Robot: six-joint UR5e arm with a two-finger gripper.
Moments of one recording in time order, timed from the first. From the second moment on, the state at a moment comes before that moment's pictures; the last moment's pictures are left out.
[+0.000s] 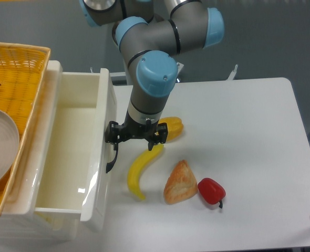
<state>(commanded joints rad) 2.37 -1.85 -1.54 -1.31 1.31 0.23</state>
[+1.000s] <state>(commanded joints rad) 2.41 -1.85 -1.53 -1.31 1.29 0.23</state>
